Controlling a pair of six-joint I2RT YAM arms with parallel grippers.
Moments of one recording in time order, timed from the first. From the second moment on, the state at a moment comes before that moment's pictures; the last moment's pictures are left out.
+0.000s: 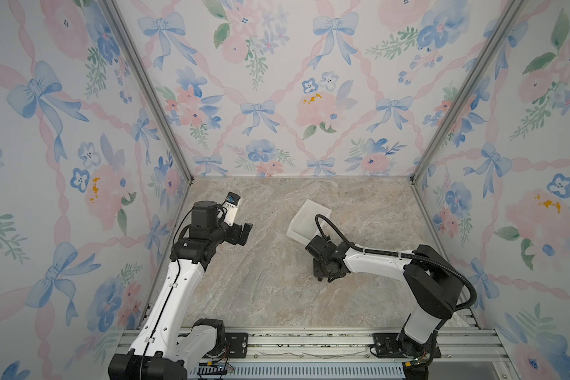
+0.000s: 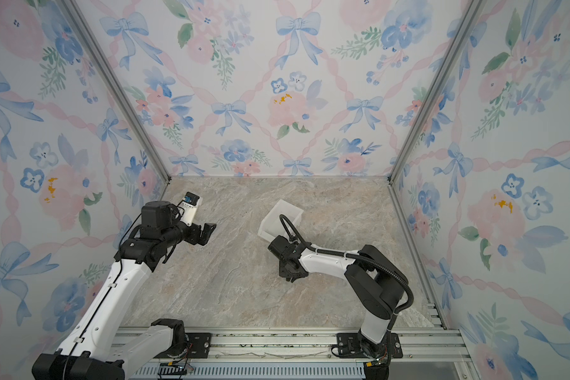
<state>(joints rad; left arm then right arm) -0.09 1.03 0.97 -0.56 0.20 0.26 0.87 1.75 1.02 -0.57 0.19 0.84</state>
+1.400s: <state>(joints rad) -0.12 1.05 0.97 -0.58 0.26 0.27 0.75 1.50 1.00 -0.66 0.11 0.64</state>
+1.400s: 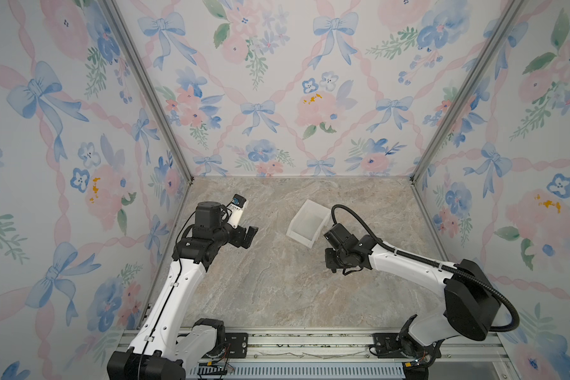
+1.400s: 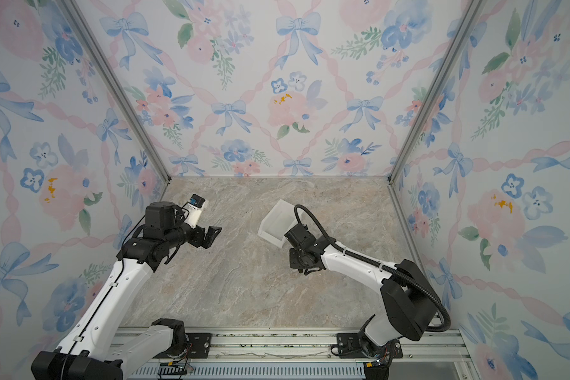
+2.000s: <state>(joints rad) -0.17 1.09 1.01 -0.58 0.26 0.27 0.63 1.68 1.36 -0.65 0.02 0.59</state>
